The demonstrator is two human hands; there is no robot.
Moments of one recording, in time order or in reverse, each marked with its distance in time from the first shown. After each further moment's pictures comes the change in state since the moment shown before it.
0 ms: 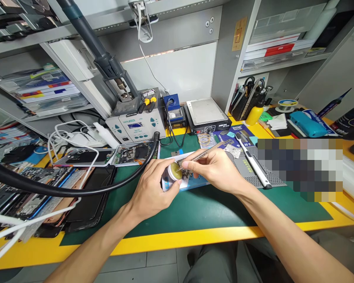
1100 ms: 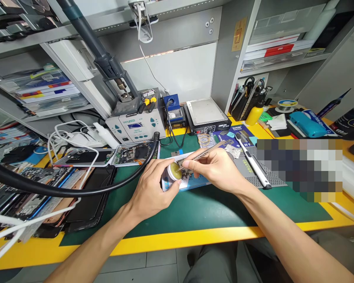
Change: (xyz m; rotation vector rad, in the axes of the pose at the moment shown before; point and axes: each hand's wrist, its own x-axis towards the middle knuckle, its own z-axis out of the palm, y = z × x) left_hand -0.001 -0.001 0.000 0.004 -0.007 -0.018; right_hand 0.000 0.000 -0.002 -0.034 0.012 -0.015
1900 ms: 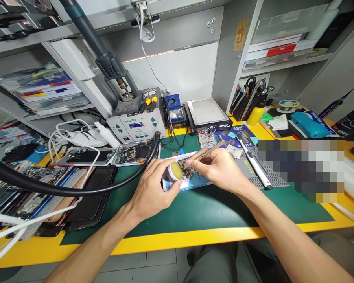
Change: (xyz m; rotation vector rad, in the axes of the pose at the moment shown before) left_hand -0.001 -0.001 0.001 0.001 0.014 0.007; right_hand 0.000 0.003 -0.004 -0.250 0.063 0.028
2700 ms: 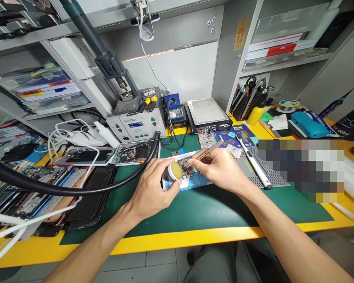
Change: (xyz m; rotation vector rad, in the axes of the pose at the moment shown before) left_hand 0.000 -0.001 0.000 0.004 0.005 0.006; right_hand -0.001 0.001 -0.002 -0.094 0.010 -0.007
